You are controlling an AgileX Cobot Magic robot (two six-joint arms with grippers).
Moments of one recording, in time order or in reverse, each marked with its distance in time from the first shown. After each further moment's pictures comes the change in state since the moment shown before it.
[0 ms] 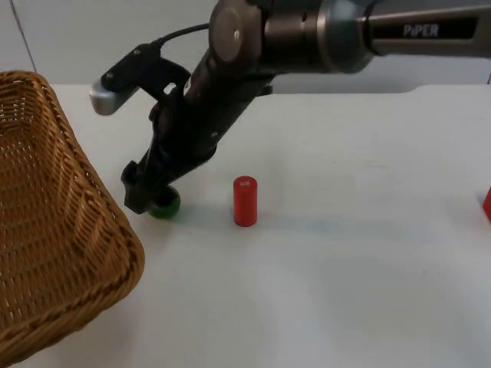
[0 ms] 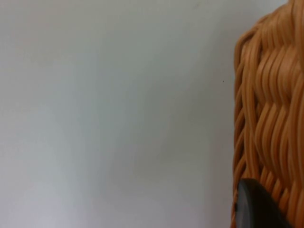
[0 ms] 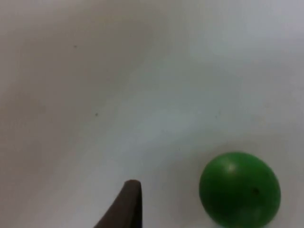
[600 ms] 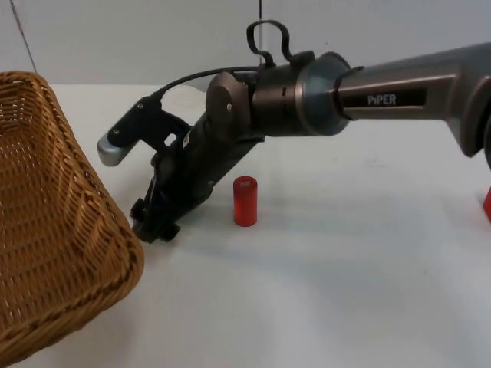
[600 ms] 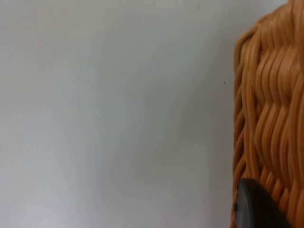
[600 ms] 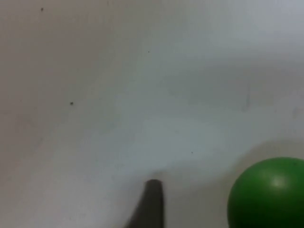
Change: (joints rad) right arm 0.004 0.112 -0.002 0.026 -0.132 -0.042; left arm 0.000 0.000 0.000 0.000 -0.004 0.000
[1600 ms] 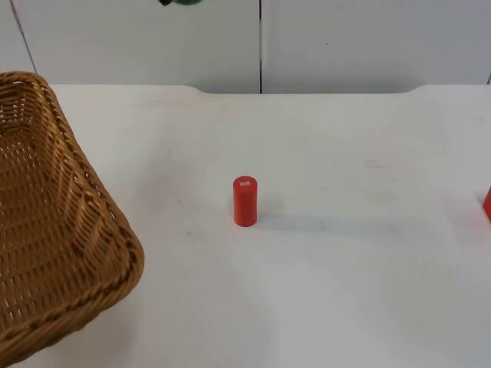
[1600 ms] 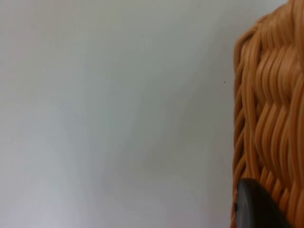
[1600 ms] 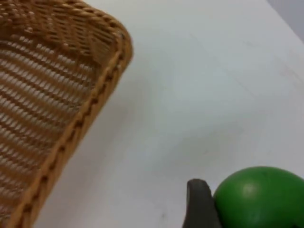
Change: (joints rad) right arm -0.023 -0.546 -0.004 -0.098 0.443 0.271; left arm 0.000 0.000 0.000 0.000 0.000 0.000
